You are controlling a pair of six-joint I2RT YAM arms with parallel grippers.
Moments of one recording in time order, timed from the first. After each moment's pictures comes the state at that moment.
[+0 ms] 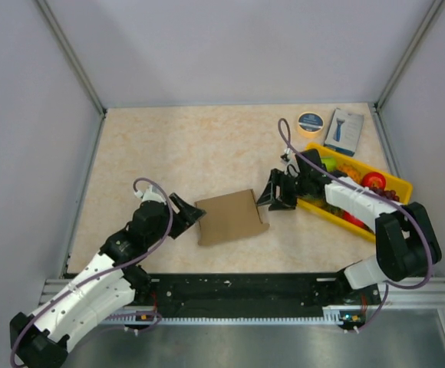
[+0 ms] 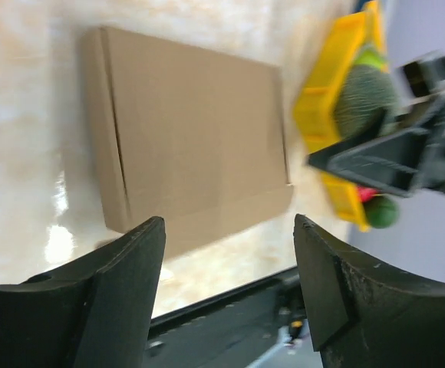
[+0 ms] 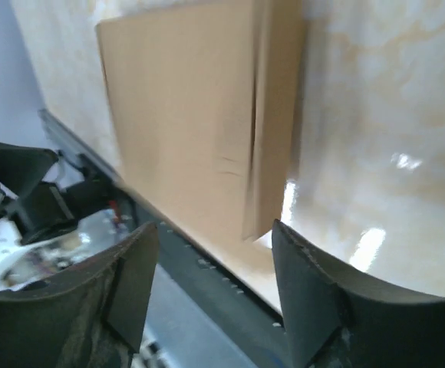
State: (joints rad) left arm -0.61 0.64 0.46 -0.28 0.00 -1.18; right arm 0.40 1.44 0.84 -0.34 -0.64 0.67
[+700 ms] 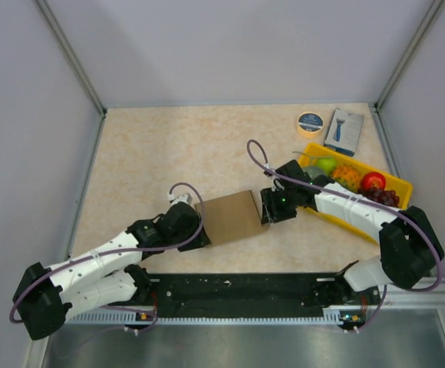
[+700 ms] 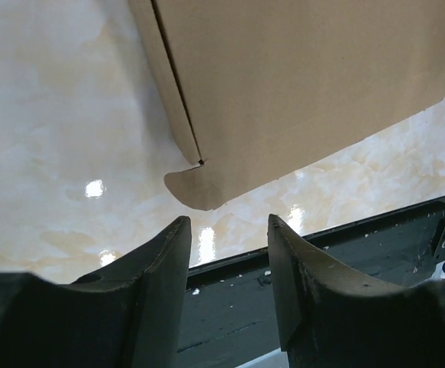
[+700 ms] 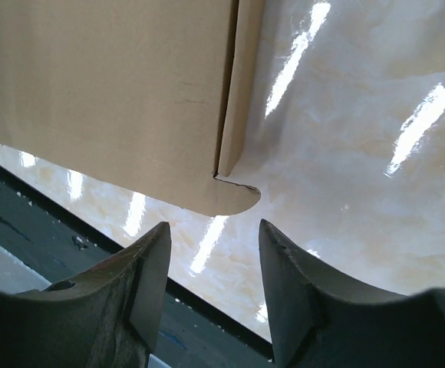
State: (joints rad) left arm -0.82 0.91 0.53 -0.55 -0.04 -0.97; right arm 0.60 1.40 0.89 -0.56 -0.27 0.35
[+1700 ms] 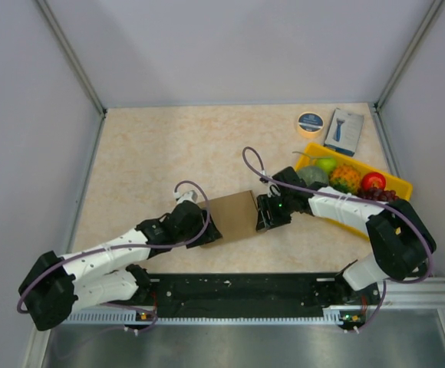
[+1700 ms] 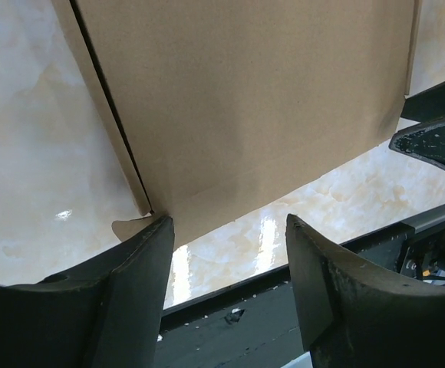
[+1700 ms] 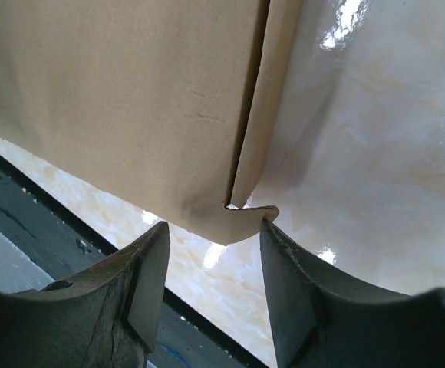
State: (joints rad) left arm -0.84 1.04 0.50 -0.32 -0.04 -1.02; right arm 0.62 1.48 0.80 -0.41 -0.37 0.38
